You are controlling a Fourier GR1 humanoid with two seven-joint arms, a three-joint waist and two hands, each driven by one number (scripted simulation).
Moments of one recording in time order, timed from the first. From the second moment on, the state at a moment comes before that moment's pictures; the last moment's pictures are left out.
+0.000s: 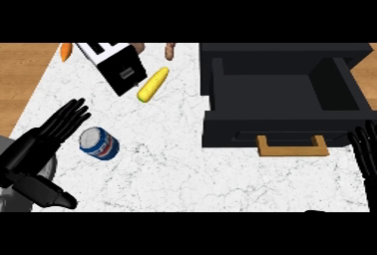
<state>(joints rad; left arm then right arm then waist) -0.07 0.27 0.20 -1.59 0.25 -0.63 0.04 0.25 -0.07 -0.17 -2.06 -0.05 0.14 0.04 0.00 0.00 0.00</state>
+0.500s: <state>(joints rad) -0.14 0.28 0.22 -1.35 0.09 -0.63 -0.16 0.22 -0.07 -0.20 -2.02 -0.06 0.16 0.03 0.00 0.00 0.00</state>
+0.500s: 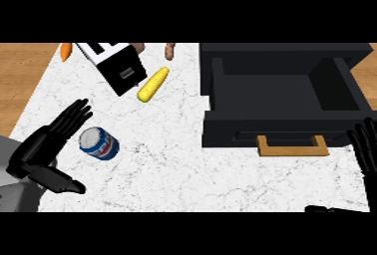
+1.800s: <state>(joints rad) -0.36 0.39 0.20 -0.63 -0.17 -0.53 -0.64 0.22 -0.03 -0.20 -2.06 -0.03 0.17 0.04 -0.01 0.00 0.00</state>
